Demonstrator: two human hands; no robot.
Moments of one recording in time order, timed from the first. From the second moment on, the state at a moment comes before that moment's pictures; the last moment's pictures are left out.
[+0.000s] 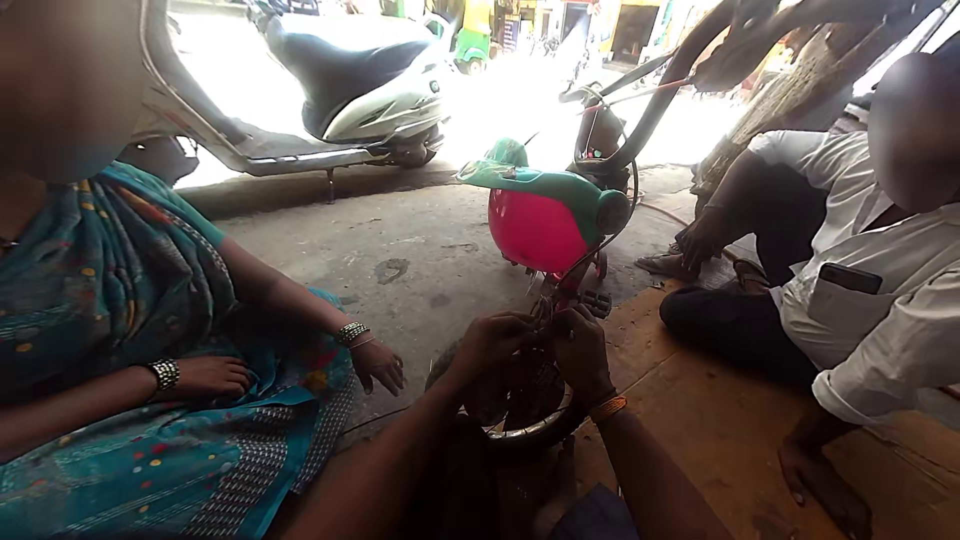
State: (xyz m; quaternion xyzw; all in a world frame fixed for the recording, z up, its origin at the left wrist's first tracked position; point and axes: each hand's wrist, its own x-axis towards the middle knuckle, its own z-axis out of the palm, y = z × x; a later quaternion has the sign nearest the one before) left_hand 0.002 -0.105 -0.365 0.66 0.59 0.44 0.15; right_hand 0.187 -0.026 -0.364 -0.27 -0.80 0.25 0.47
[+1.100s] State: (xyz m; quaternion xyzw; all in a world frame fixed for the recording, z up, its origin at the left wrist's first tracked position) left_hand -0.012 -0.050 -0.322 0.68 0.64 0.07 0.35; right_hand 0.201 -0.062 -0.350 -0.47 -0.76 0.30 0.34
